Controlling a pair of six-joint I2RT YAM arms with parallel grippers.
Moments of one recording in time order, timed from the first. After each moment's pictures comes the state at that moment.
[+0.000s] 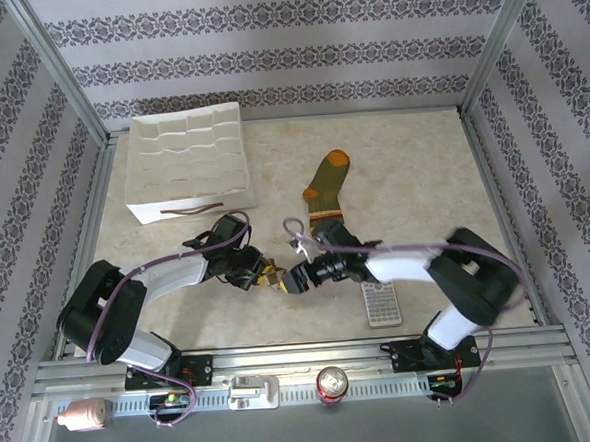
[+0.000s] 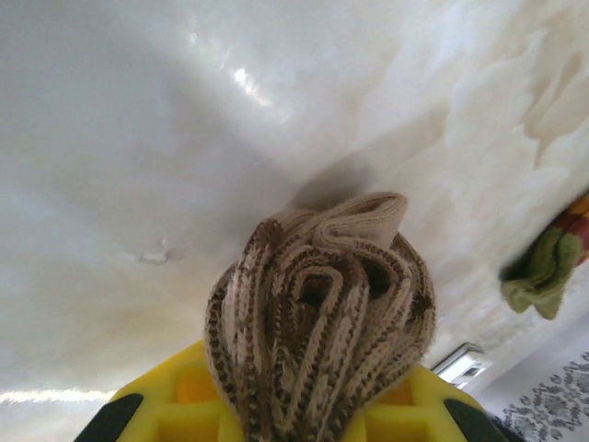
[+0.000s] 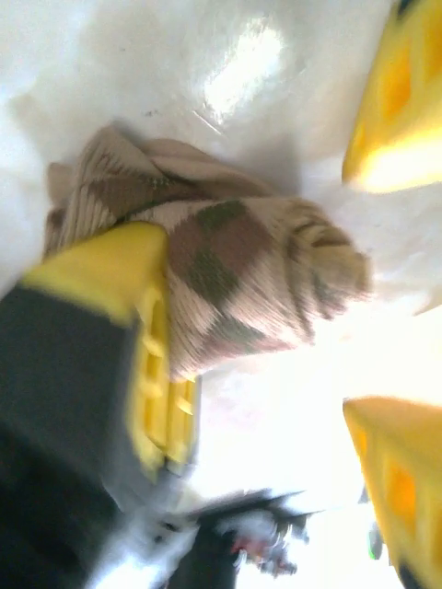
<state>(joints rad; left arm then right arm) -0.54 1.50 0.71 -0.33 0.39 -1.49 0.83 1.50 0.58 0.13 -0.49 0.30</state>
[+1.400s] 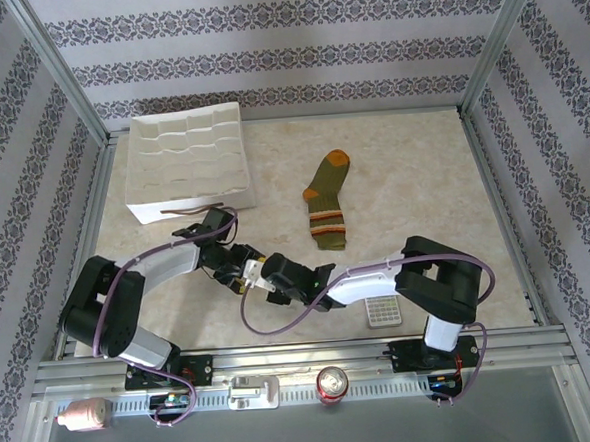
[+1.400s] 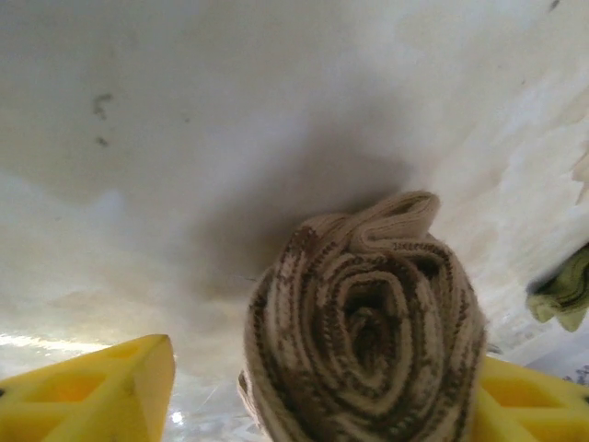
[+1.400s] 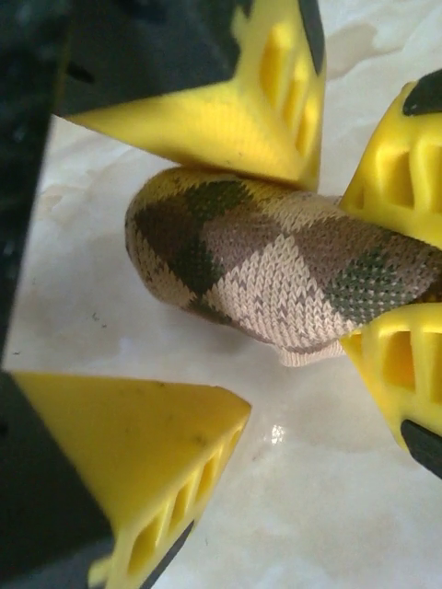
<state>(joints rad) -0.41 1.51 0.72 -0.45 0.49 -1.38 1.12 1.74 0.82 0.11 0.19 -0.24</state>
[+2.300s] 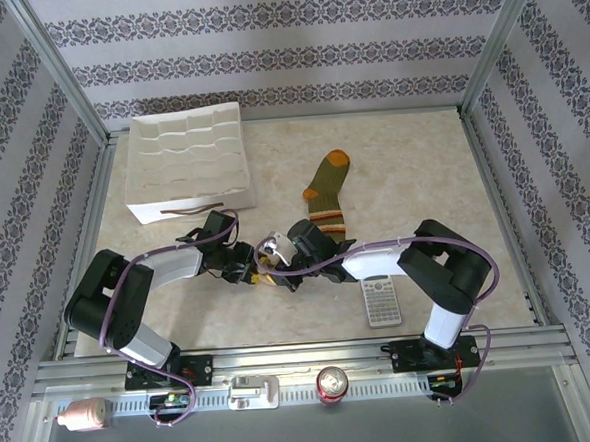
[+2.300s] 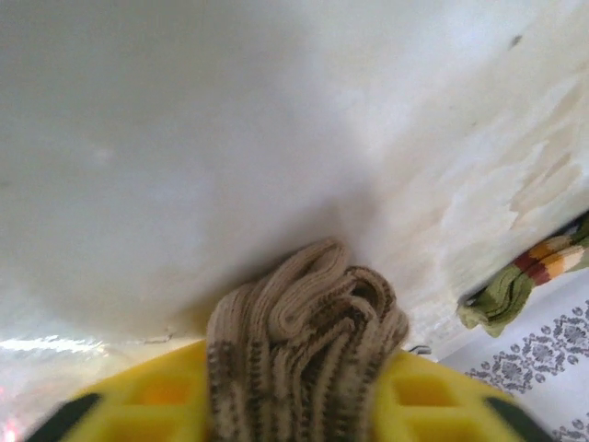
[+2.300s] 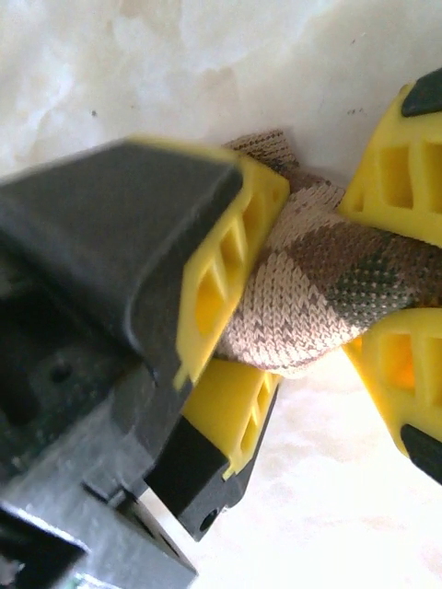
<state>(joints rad) -0.42 1.57 0.66 -0.17 0.54 -1.53 0.87 1.74 0.77 0.18 -0.39 0.10</state>
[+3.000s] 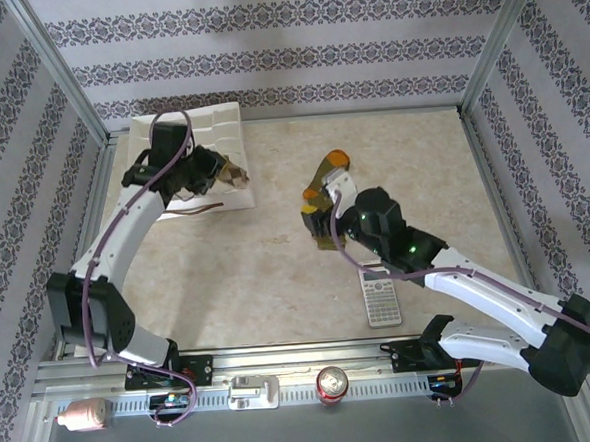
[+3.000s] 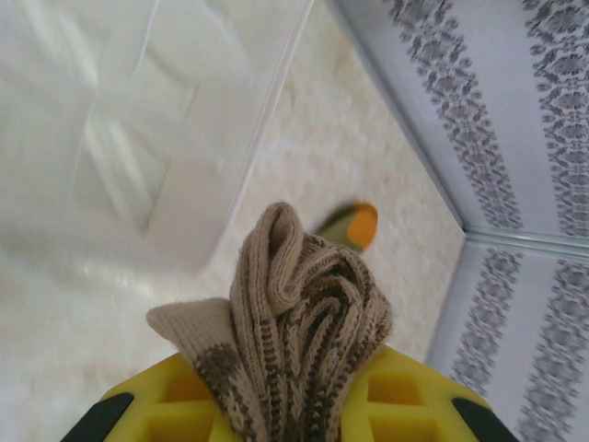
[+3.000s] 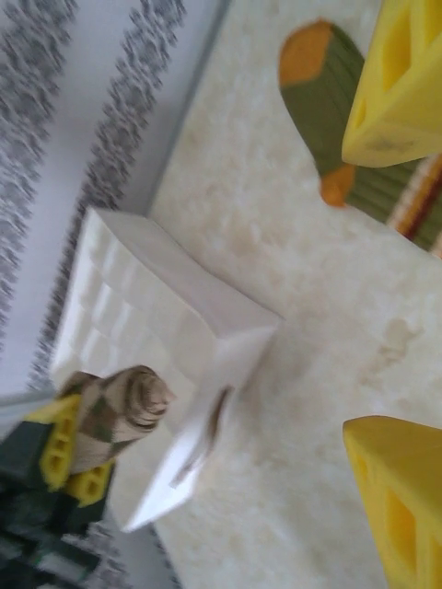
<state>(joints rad) -0.18 1.55 1.42 -0.61 0.24 -1.03 0.74 1.05 0.84 -0.08 0.10 0.05</state>
